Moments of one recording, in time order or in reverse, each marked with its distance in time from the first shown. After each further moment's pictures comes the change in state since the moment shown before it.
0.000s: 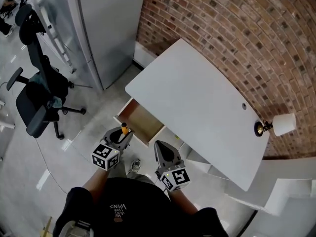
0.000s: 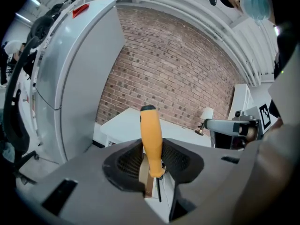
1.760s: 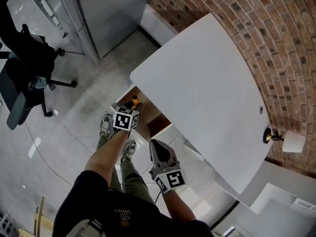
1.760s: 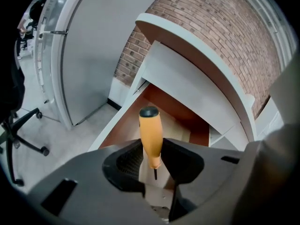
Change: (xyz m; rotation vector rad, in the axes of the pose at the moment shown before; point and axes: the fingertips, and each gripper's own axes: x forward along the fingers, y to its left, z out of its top) left arm 0.211 0.178 -0.180 -0.263 0.375 0.170; right arm 0.111 -0.035 -0.127 0.079 0.221 -0.012
